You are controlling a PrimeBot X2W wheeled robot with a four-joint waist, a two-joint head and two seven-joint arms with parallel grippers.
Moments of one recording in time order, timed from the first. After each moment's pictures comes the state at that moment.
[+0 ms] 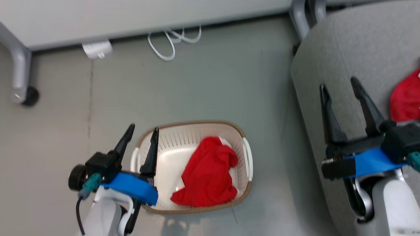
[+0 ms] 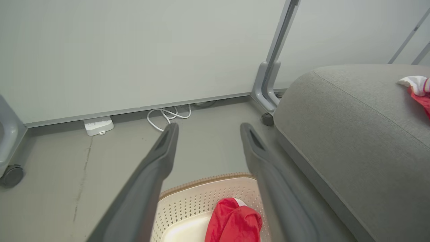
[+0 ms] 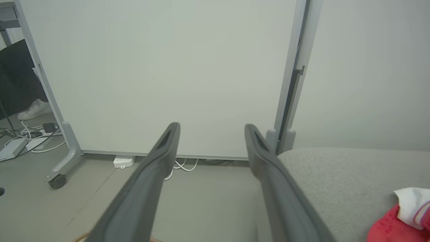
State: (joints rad) left arm -0.25 0.15 -0.28 0.38 -0.33 -0.13 -0.26; right arm -0.22 -0.05 -0.01 -0.08 0.05 0.13 -0.08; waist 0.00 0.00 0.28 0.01
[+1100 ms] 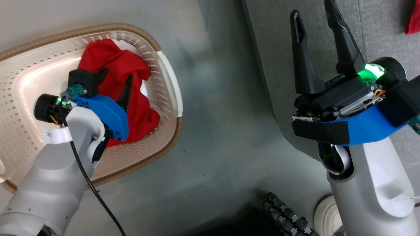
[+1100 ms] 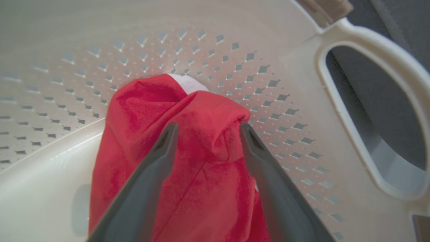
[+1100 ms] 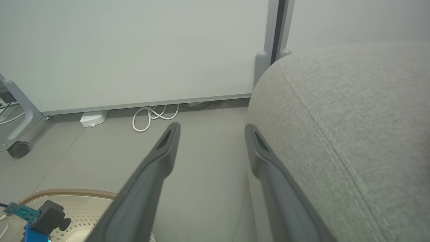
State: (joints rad) left arm -0.87 0.31 -0.76 0.93 -0.66 -0.13 -0.19; right arm -0.57 -0.05 0.19 -0.02 0.25 0.13 -0.25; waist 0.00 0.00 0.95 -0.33
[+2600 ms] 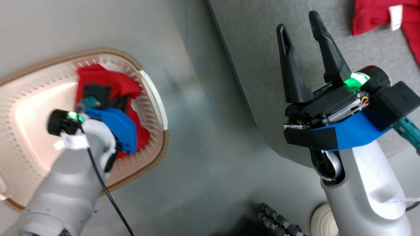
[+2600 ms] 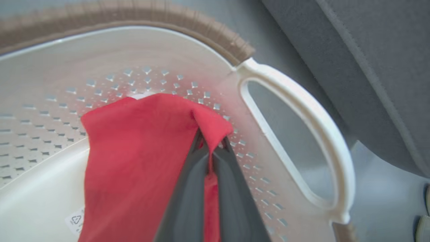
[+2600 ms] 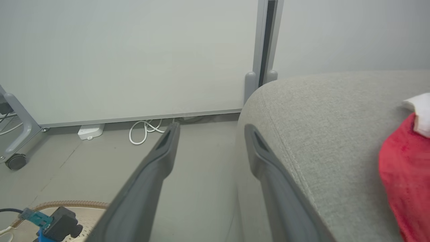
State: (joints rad) left arm -0.92 0.25 -0.89 1.13 -0.77 -0.13 -0.22; right arm -0.56 -0.05 0.24 0.00 0.28 0.13 -0.26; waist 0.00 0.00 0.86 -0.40
